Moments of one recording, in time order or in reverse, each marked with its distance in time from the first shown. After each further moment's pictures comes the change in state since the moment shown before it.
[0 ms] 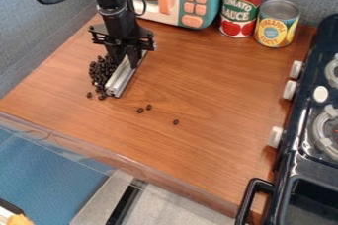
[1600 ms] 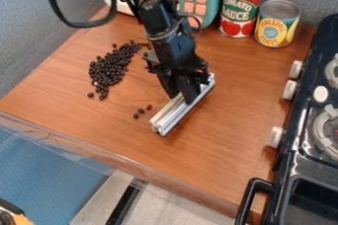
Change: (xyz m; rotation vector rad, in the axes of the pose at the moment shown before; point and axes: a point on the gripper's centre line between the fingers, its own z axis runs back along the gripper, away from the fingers) arm -0.048 -0.112 0.021 -0.280 0.014 -0.323
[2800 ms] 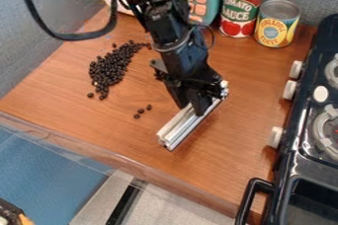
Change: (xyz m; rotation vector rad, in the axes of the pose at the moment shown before) arm -0.017 -0.034 0.014 0.013 -0.057 -0.049
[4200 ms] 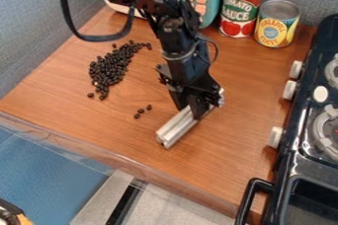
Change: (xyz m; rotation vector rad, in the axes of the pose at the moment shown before) arm 0.008 0.049 -0.030 0.158 0.053 -0.006
